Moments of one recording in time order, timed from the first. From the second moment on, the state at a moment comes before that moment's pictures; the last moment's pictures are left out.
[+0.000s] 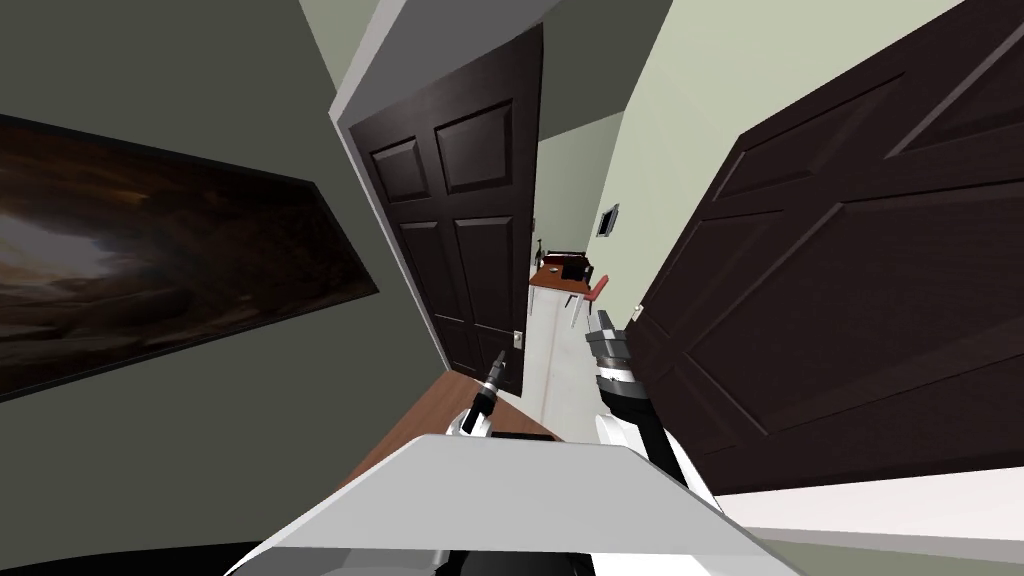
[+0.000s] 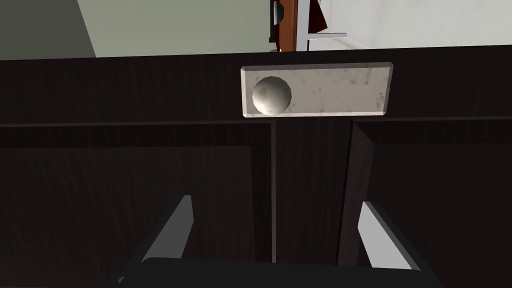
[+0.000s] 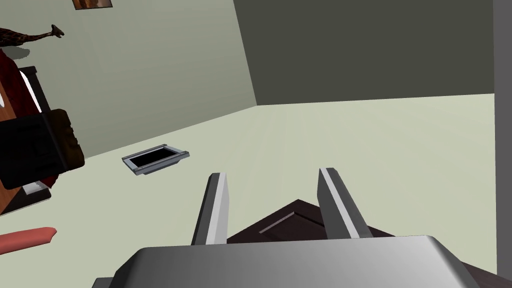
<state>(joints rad) -0.13 0.03 -0.42 -0.67 0.20 -0.78 -0.11</state>
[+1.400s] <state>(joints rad) -0.13 0.01 -0.40 -0.67 0.21 -0.80 -0.11</state>
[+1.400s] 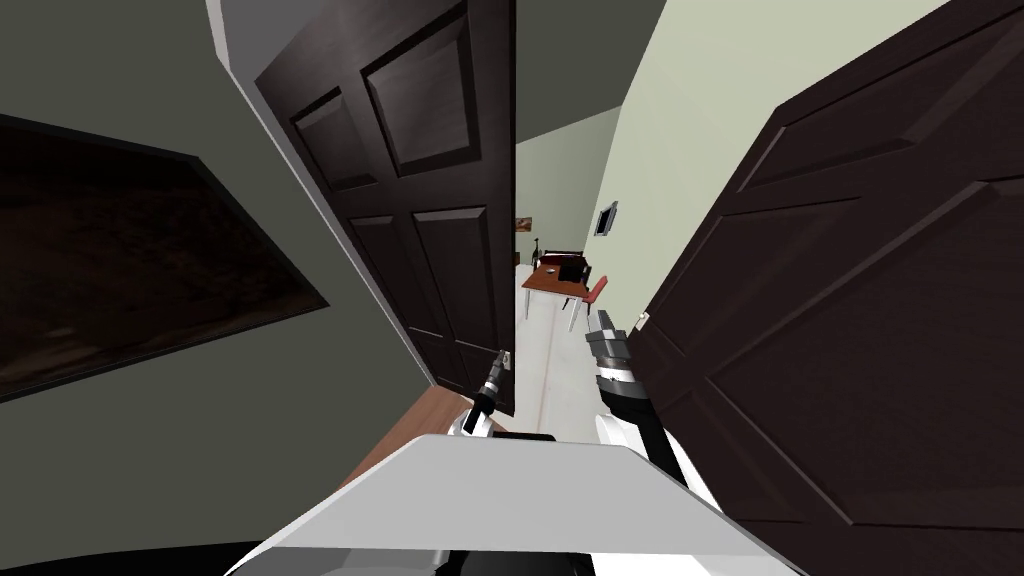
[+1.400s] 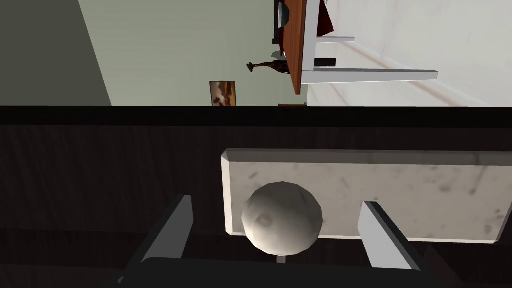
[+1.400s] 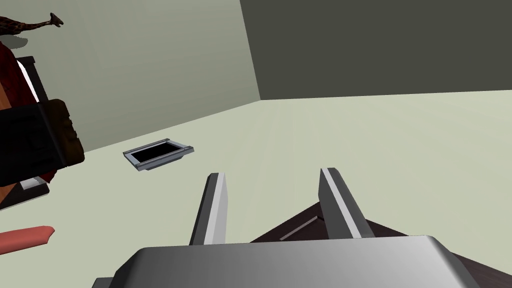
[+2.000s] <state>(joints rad) -0.13 0.01 -0.40 -0.67 0.21 -0.80 -0.11</state>
